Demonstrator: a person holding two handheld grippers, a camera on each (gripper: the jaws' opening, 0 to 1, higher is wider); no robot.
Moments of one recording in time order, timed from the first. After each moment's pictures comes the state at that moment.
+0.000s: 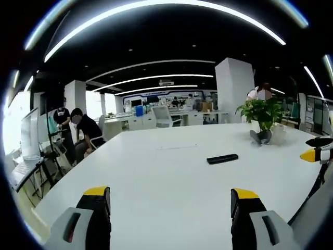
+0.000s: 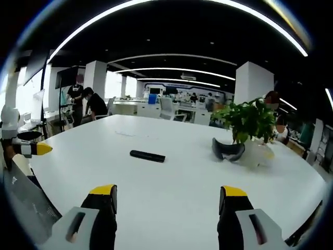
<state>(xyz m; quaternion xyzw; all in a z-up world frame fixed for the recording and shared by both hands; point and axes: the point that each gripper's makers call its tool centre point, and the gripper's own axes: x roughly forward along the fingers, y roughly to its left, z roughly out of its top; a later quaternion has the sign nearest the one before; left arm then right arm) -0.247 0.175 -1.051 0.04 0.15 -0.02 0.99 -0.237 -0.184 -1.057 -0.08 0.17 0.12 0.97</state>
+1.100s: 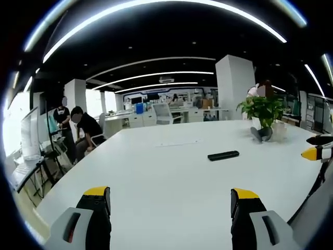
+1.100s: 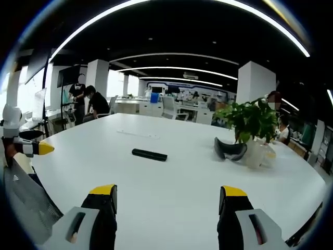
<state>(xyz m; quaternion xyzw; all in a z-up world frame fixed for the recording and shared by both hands) -0.247 0.177 -1.059 0.04 0.16 -0.01 0.99 -0.239 -0.179 -1.054 -0.07 0.17 0.12 0.97</state>
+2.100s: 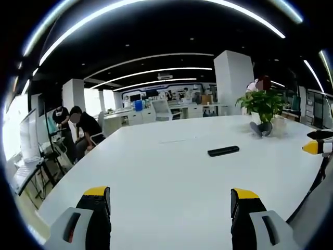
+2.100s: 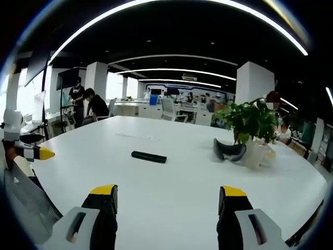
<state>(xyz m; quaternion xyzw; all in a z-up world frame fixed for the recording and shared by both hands) -0.245 0.176 -1.063 0.05 0.17 -0.02 0.98 -0.239 -0.180 -1.047 -0.07 0.17 0.12 0.98</state>
